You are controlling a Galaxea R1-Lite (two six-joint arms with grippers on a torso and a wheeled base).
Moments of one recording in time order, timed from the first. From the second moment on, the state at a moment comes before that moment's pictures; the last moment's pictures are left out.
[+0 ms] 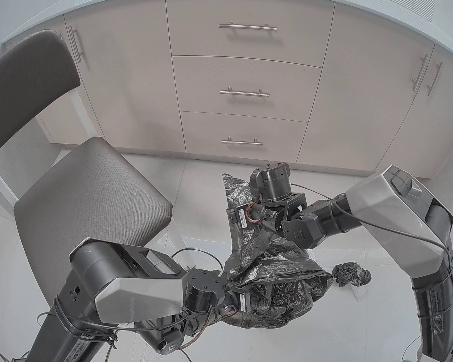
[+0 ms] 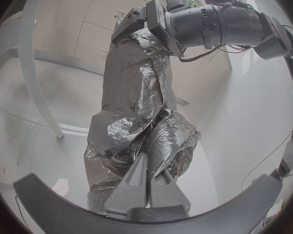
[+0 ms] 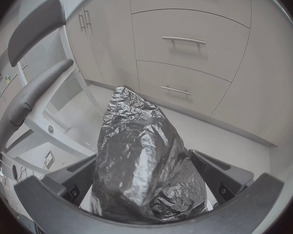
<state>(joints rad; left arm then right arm) -0.76 2.59 -0.73 -1.47 -0.01 -0.46 0.62 2.44 -1.56 -0.41 -0.28 0.02</state>
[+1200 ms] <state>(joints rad) -0.76 2.59 -0.73 -1.47 0.00 -0.46 0.59 2.41 -1.39 -0.49 -0.26 0.10</state>
